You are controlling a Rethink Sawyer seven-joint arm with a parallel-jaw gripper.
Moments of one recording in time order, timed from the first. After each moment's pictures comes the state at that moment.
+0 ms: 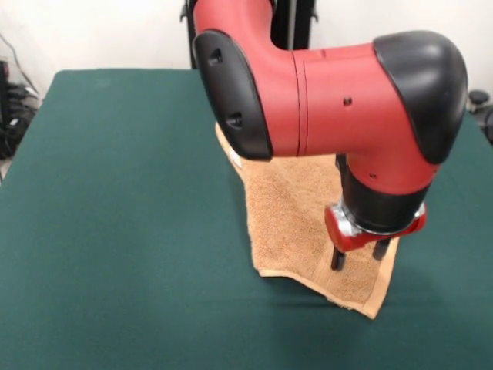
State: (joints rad) arm -0.14 -0.10 0.30 0.75 -0.30 1.13 1.53
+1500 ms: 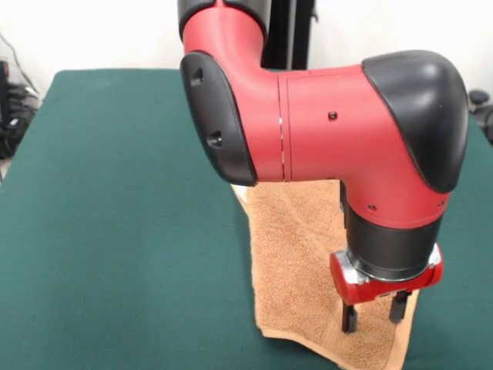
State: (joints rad) arm -0.13 0.00 0.32 0.53 -0.27 1.03 1.53
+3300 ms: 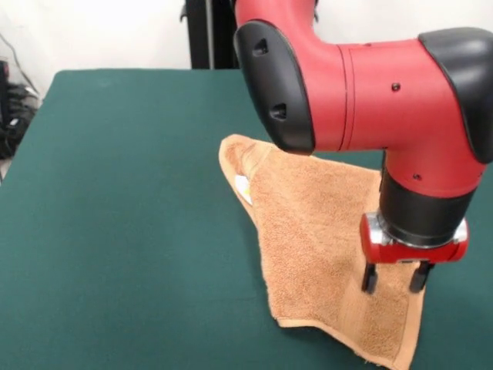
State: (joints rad) arm -0.04 -0.07 0.14 0.71 -0.13 0.95 1.80
